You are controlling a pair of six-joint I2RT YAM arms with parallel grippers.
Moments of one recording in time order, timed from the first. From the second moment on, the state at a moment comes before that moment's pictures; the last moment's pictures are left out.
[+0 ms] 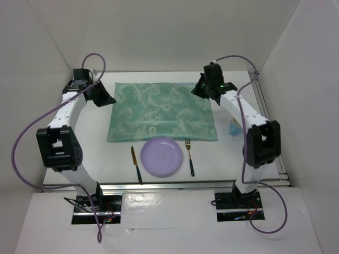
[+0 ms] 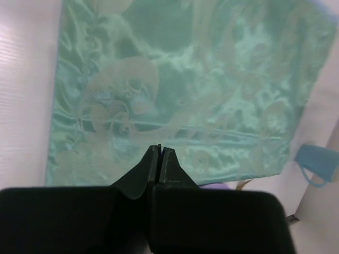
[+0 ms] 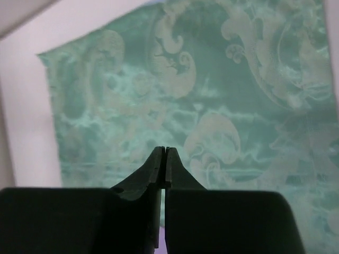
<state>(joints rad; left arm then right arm) 0.14 1.69 1.48 -0.65 0.39 -0.48 0.30 1.71 1.49 -0.40 0.01 0.67</state>
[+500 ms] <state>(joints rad) 0.04 1.95 1.29 -0.59 0.27 -0.53 0.32 2.04 1.44 -0.53 0.04 0.66</state>
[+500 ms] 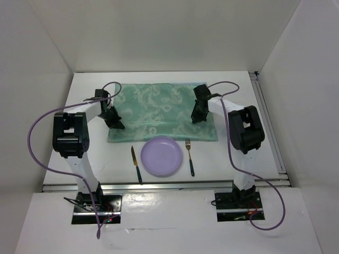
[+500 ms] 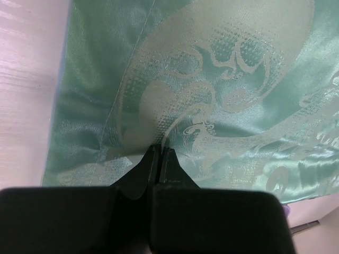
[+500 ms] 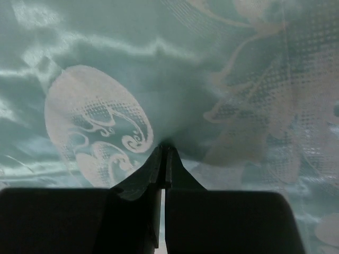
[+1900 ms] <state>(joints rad) 0.03 1.51 1.25 -0.73 0.15 -0.50 0.64 1.44 1.00 -0.47 -0.03 0.70</state>
